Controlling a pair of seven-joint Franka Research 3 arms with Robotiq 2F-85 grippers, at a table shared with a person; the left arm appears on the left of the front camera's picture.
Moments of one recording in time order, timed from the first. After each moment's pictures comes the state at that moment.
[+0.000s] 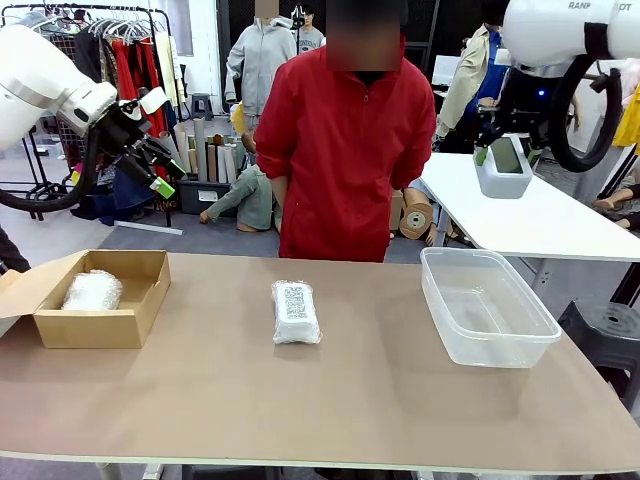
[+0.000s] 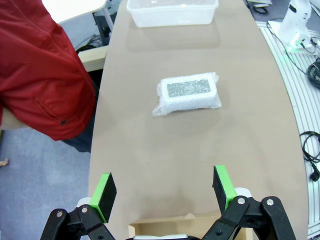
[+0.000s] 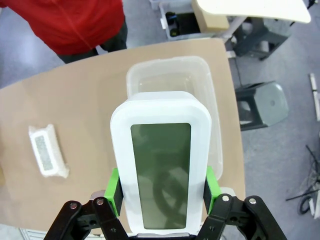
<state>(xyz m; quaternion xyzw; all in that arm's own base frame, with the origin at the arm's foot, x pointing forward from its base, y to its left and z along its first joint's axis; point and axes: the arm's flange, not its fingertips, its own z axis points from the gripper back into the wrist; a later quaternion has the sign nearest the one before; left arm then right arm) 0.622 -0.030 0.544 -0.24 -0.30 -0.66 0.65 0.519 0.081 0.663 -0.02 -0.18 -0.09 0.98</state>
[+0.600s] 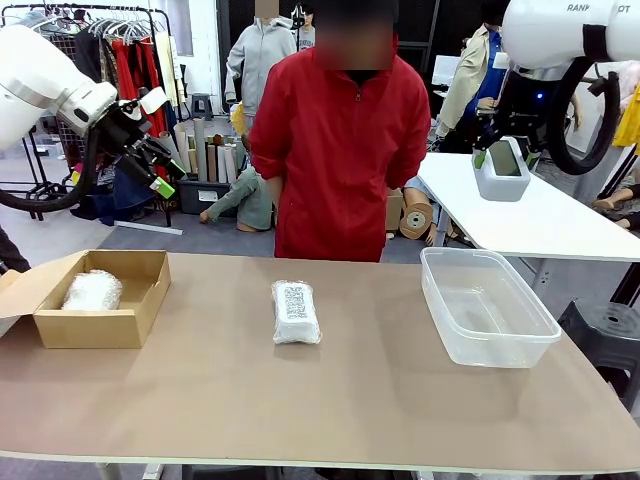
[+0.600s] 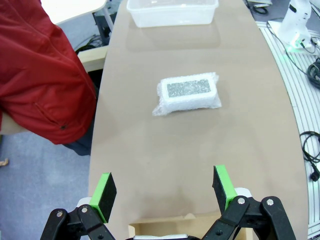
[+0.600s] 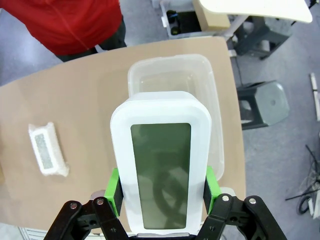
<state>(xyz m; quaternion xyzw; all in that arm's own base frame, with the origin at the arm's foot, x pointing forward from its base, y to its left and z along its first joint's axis) 0.622 -0.030 0.544 -0.24 -0.30 -0.66 0.65 0.521 0.085 0.659 -0.02 -0.18 -0.09 0.98</state>
